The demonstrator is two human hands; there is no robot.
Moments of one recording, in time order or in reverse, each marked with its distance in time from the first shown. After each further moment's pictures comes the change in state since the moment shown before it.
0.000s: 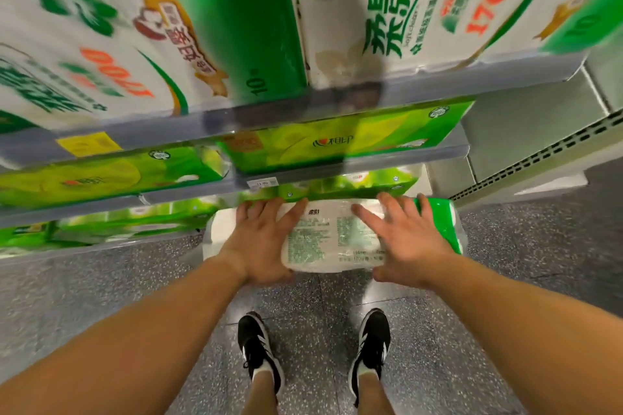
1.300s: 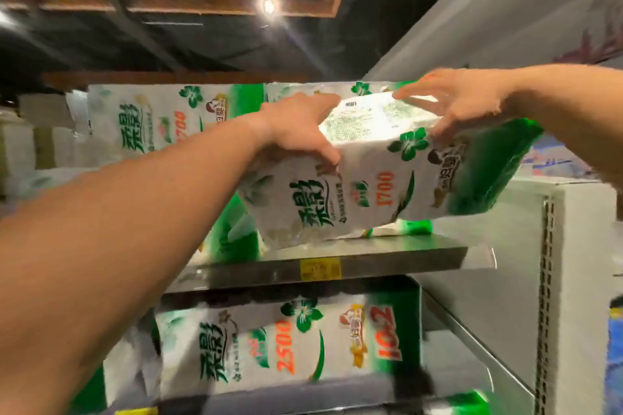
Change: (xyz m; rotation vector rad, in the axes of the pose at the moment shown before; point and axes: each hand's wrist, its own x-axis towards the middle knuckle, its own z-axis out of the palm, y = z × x) left_hand -0.402 0.166 -0.734 0.128 1.107 0.133; right_hand -0.457 -0.057 -0.747 -0.198 0.982 0.073
